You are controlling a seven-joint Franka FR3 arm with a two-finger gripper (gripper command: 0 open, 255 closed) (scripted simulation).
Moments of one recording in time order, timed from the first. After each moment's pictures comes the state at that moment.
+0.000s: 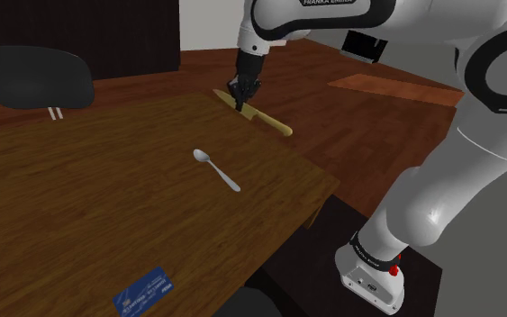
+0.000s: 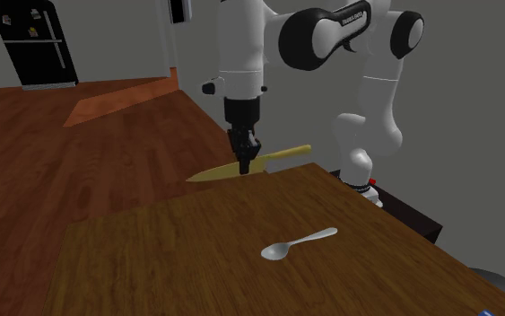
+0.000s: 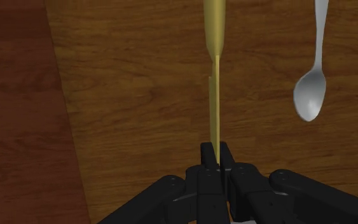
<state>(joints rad) 0.12 -0.10 0.07 -1.92 0.07 1.86 0.14</state>
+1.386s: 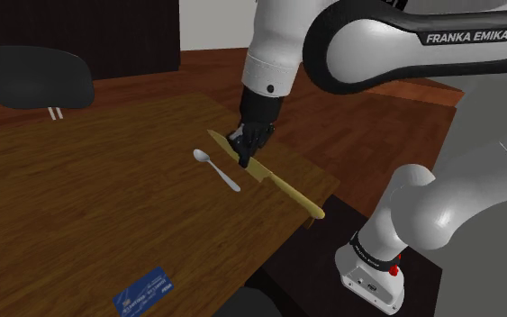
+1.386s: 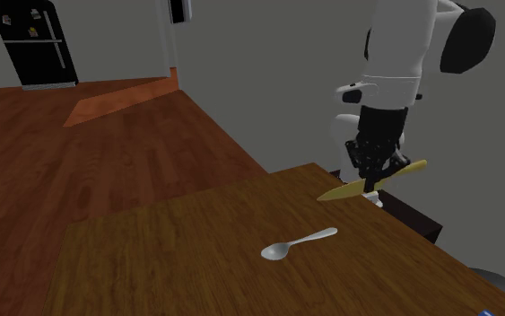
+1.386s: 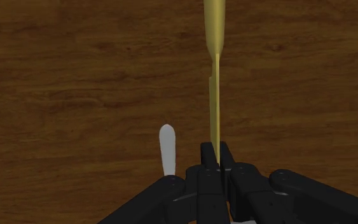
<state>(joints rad) 0.31 -0.46 0.34 -2.25 0.20 1.86 0.54</state>
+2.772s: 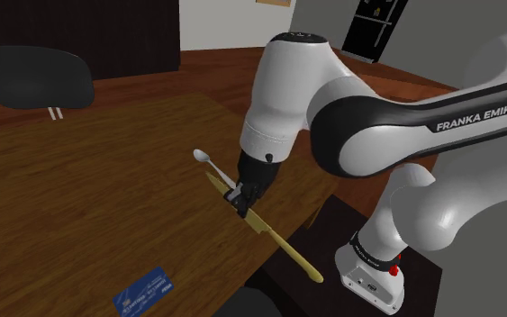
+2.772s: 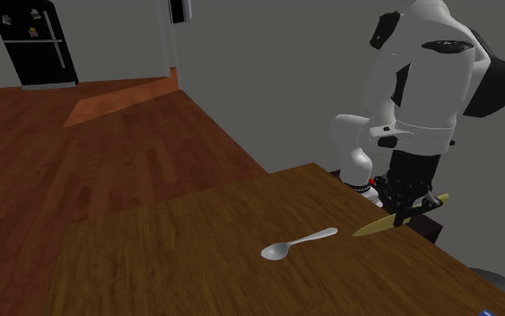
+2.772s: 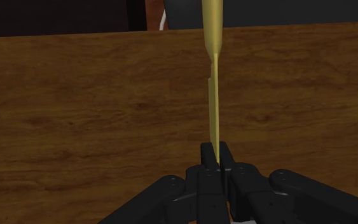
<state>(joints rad) 0.37 -0.48 0.47 -2.44 0.27 2.06 0.66</state>
